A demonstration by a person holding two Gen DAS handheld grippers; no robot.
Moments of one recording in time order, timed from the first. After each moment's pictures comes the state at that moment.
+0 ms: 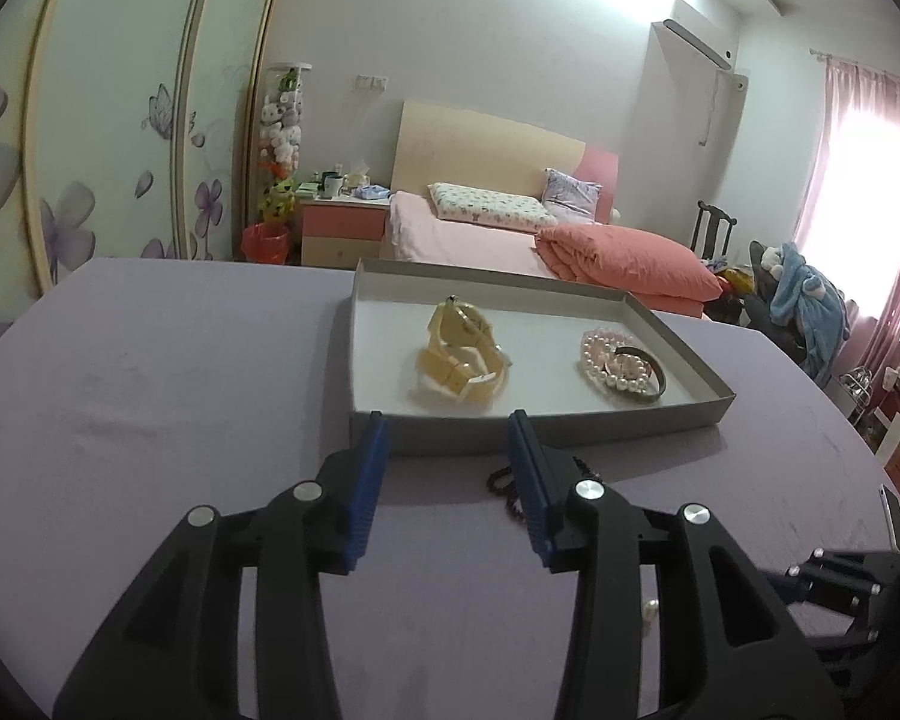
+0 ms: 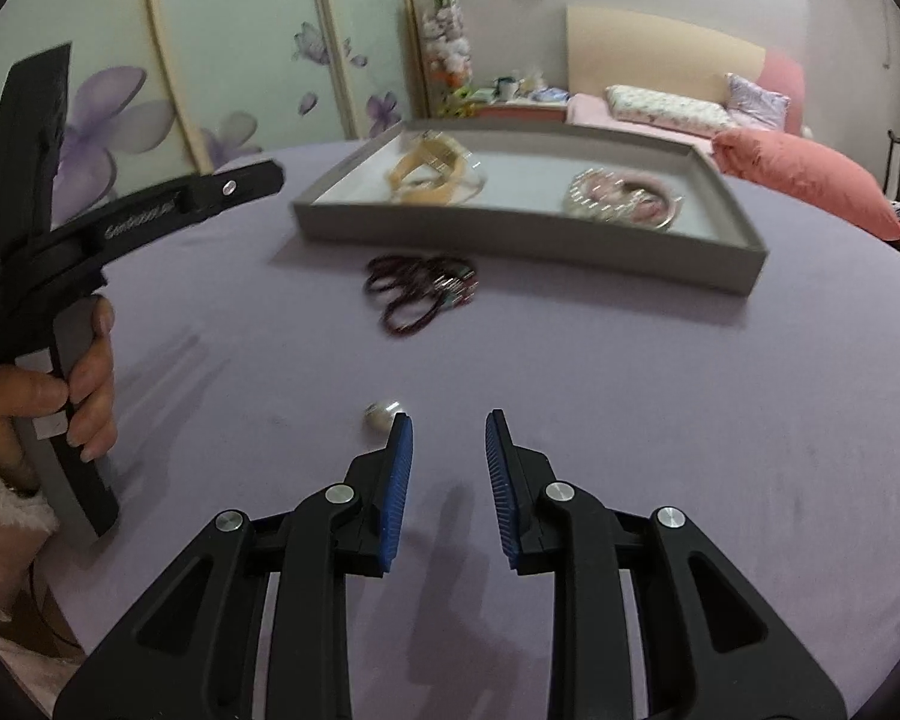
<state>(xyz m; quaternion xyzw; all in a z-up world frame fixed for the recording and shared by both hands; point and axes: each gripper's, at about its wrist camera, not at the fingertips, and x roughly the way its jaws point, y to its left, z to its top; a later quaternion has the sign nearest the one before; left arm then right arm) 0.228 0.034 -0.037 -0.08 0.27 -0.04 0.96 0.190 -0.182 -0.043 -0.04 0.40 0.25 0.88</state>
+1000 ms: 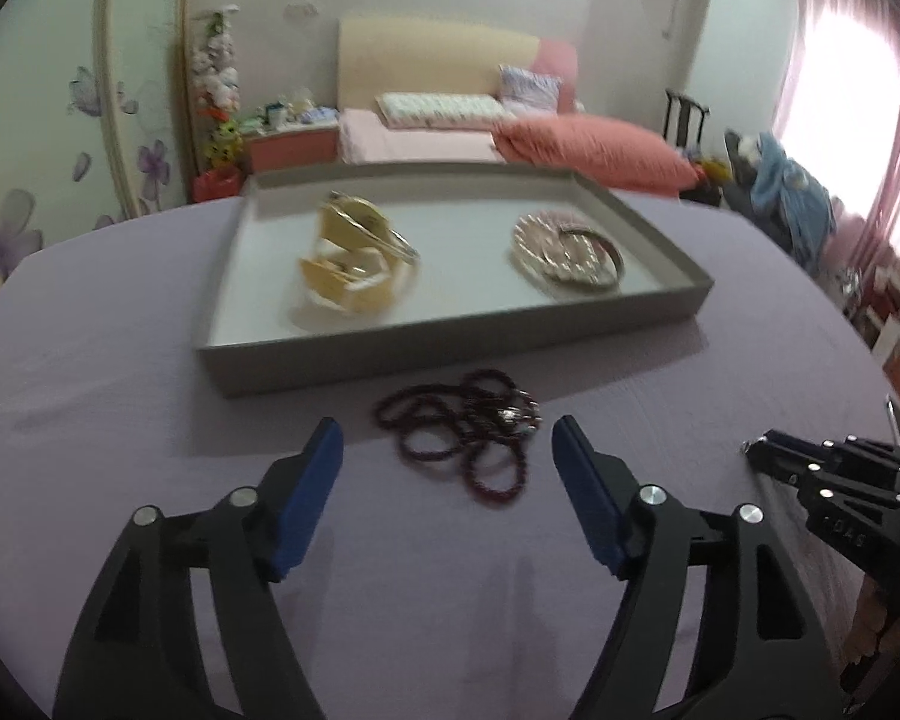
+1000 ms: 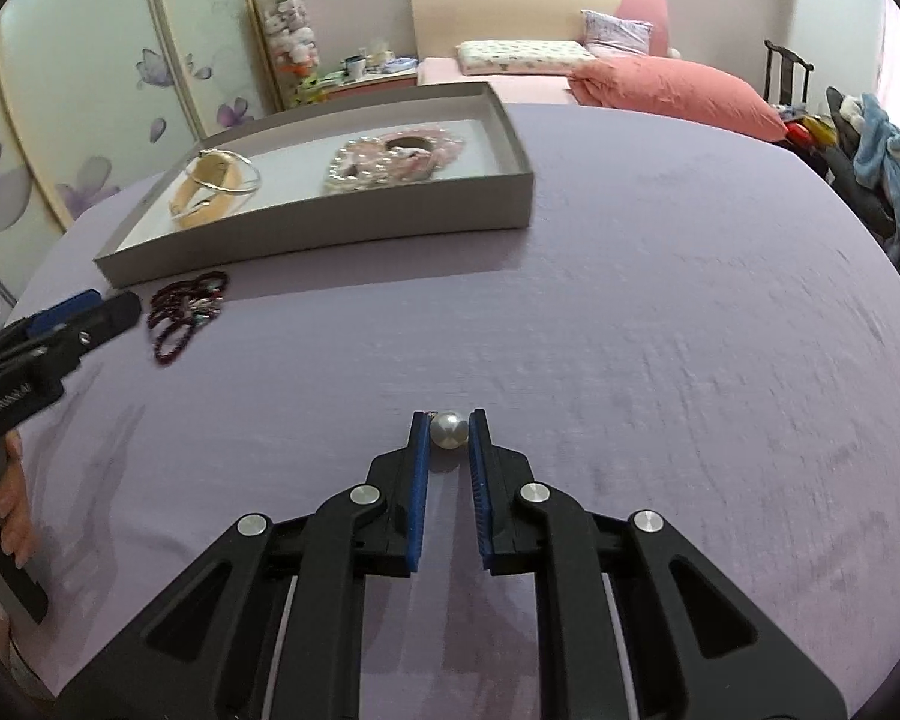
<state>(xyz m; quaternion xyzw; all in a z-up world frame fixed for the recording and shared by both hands) 0.264 -0.036 -0.052 0.00 0.39 -0.09 0.92 0.223 -0.272 -0.051 0.01 0.44 0.09 0.89</state>
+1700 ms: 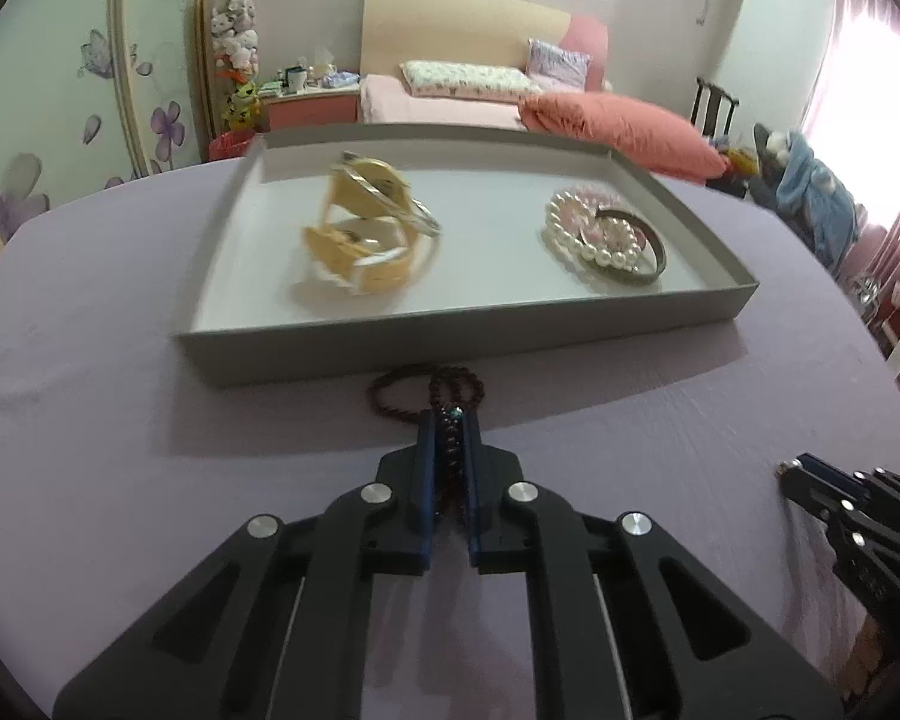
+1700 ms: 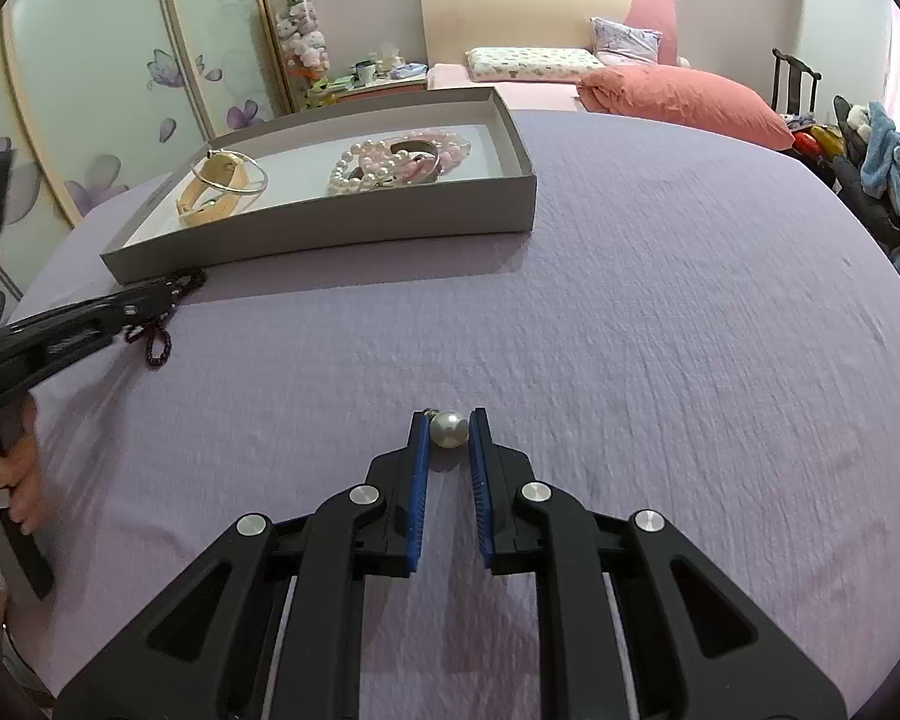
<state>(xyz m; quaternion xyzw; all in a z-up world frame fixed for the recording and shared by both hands) 0.283 -0.019 -0.062 -0.03 0.42 -0.06 0.91 0.221 -0.272 -0.051 0.01 0.43 0.10 0.90</state>
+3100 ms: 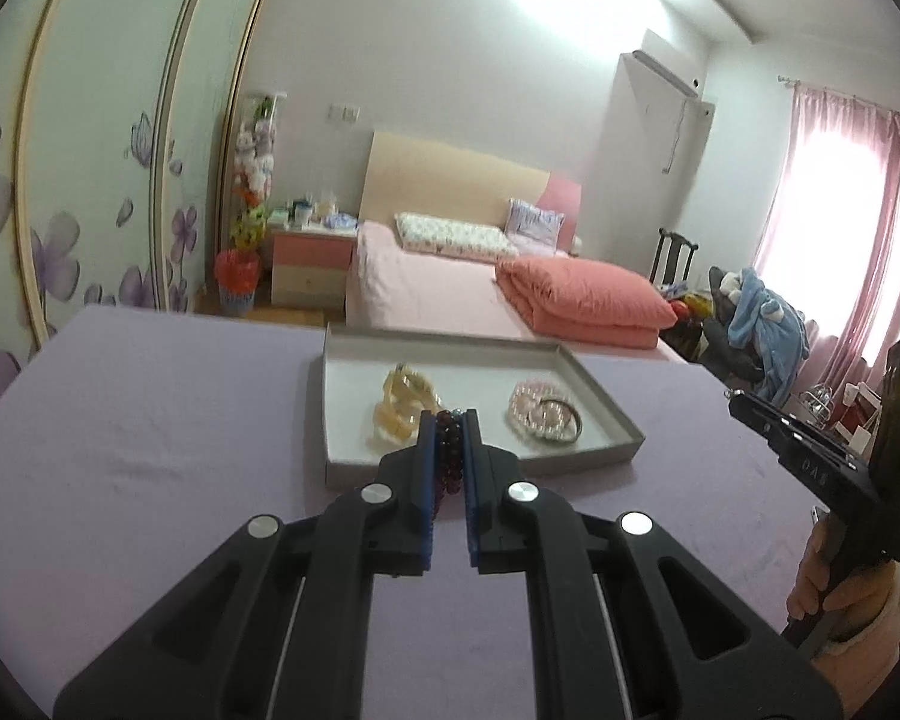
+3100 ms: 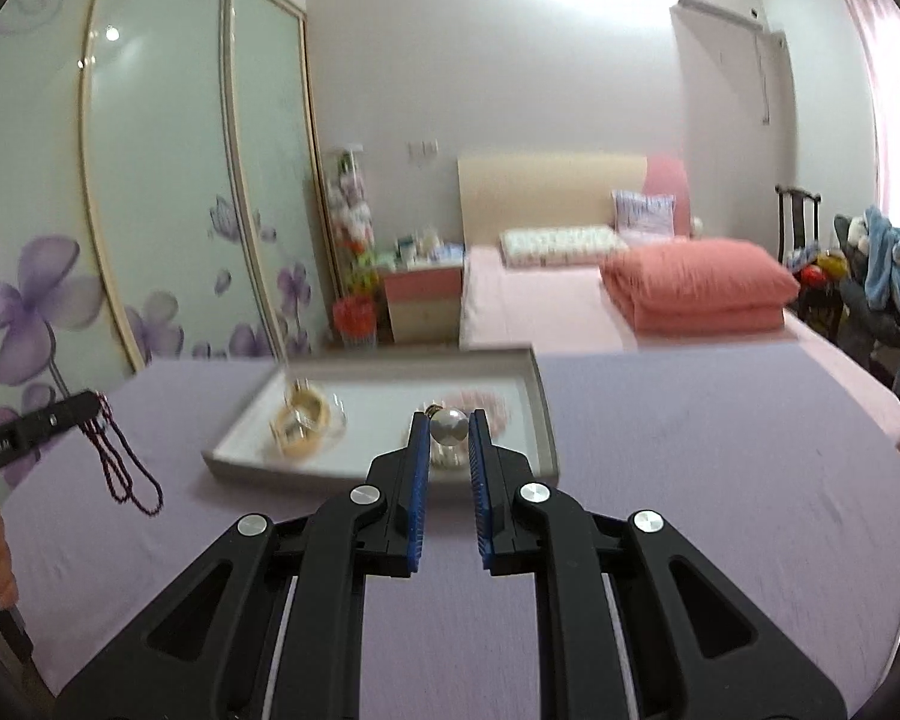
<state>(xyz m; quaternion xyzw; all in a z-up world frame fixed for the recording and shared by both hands) 0.187 0.022 0.055 -0.09 0.24 -0.08 0.96 0.214 -0.265 0.060 0.03 0.21 0.14 0.97</state>
